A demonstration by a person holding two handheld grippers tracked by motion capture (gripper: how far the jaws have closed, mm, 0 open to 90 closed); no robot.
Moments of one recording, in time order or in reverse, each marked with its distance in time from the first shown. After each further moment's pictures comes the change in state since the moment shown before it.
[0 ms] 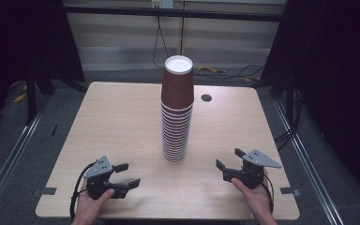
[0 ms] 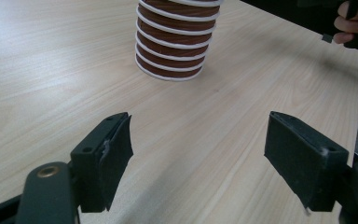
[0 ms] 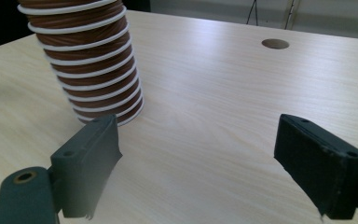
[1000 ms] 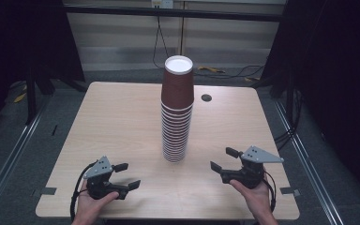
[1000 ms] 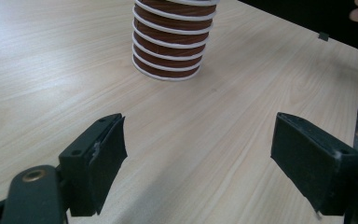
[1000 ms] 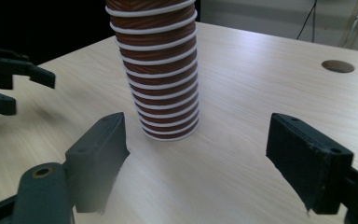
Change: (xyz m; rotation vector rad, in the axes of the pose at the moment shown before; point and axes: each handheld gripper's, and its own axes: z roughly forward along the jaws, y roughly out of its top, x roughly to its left) left arm 0.000 0.000 -0.001 -0.004 -0.005 0.018; right arm 0.016 0.034 -0.014 0.014 0.212 -0.027
